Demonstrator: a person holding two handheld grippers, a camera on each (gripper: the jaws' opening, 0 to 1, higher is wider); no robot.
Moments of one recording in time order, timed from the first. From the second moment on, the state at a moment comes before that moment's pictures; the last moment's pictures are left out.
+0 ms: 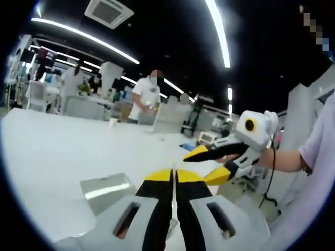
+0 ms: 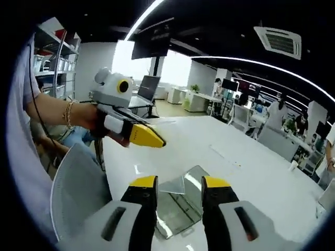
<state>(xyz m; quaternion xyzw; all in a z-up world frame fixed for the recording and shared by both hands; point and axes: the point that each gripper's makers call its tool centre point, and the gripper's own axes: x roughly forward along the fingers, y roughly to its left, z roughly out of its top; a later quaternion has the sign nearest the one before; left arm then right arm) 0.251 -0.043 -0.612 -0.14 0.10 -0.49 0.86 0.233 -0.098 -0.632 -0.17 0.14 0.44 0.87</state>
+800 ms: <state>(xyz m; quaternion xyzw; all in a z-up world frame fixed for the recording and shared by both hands) 0.223 -0.058 -0.599 -0.12 0.09 -0.57 0.81 0.222 -0.070 -0.628 -0.02 0.21 0.62 0.76</state>
